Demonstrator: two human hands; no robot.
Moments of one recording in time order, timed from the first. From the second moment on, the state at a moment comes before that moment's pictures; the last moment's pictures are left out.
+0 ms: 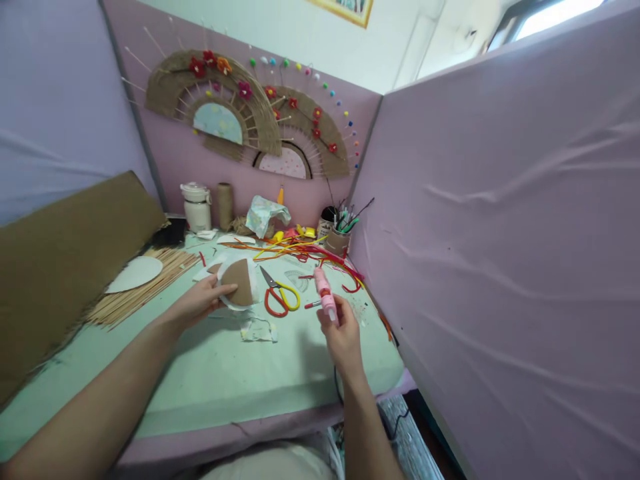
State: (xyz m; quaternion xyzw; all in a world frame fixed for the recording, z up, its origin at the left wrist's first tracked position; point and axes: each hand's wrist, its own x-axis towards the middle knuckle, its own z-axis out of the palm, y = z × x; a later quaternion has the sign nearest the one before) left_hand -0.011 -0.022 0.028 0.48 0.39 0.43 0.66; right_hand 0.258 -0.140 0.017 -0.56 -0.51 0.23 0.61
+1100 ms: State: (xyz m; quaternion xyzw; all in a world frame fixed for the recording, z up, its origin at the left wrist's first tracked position) left_hand 0.013 -0.040 0.012 0.71 0.37 0.42 0.42; right_hand 0.189 -0.142 -0.015 -0.51 -0.54 0.35 0.57
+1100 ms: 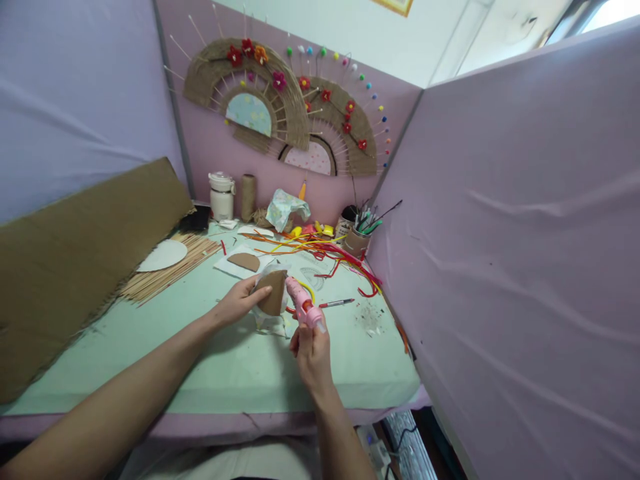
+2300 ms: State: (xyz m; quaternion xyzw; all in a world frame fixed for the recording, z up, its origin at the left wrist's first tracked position) left_hand 0.010 -0.037 0.013 0.72 0.39 0.44 0.38; right_hand 0.190 -0.142 -0.024 -0.54 -0.56 0.34 0.53
